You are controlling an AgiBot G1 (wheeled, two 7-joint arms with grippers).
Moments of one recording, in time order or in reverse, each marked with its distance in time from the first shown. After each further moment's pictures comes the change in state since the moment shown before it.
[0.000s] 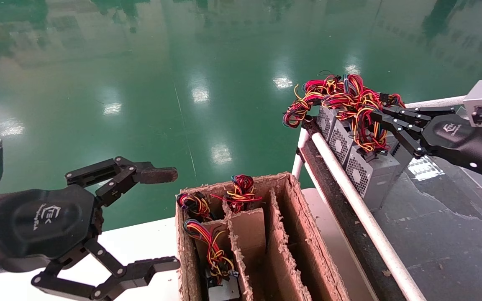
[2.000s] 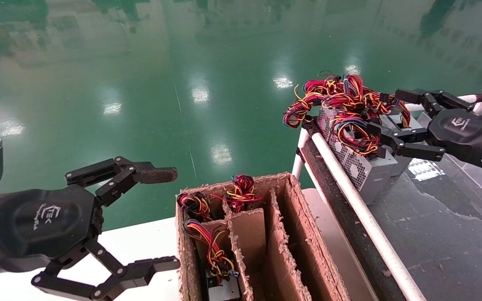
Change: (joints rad) left arm 0.000 0.000 0.000 0.000 0.000 0.000 0.000; right arm 0.081 -0.001 -0.022 -0.117 0.005 -0.133 0.013
